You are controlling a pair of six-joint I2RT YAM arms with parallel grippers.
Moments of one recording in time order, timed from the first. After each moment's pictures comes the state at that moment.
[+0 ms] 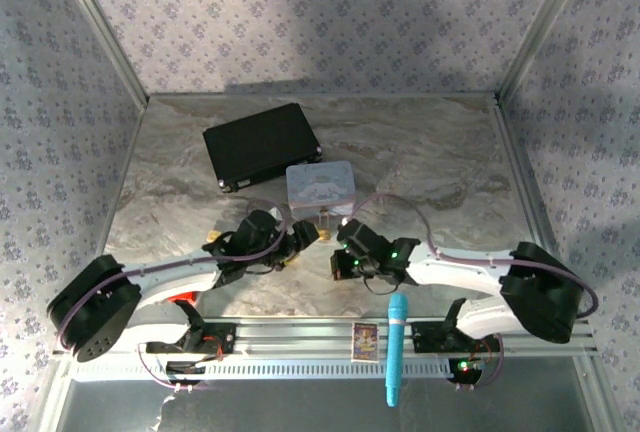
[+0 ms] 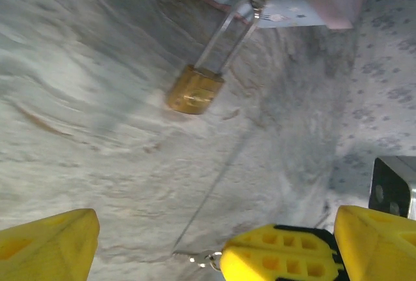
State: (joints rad) left arm -0.84 1.24 0.40 0.23 0.21 -1.34; right arm 1.00 1.30 0.60 -0.20 -0.07 0.84
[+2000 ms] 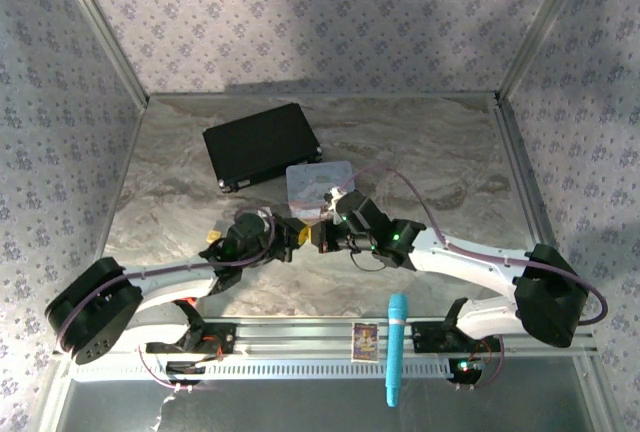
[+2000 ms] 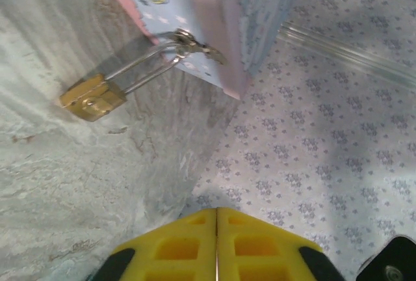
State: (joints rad) left arm -0.82 1.22 0.32 0.55 0.13 -1.88; right arm 0.96 1.30 0.78 -0.11 -0.13 0.77
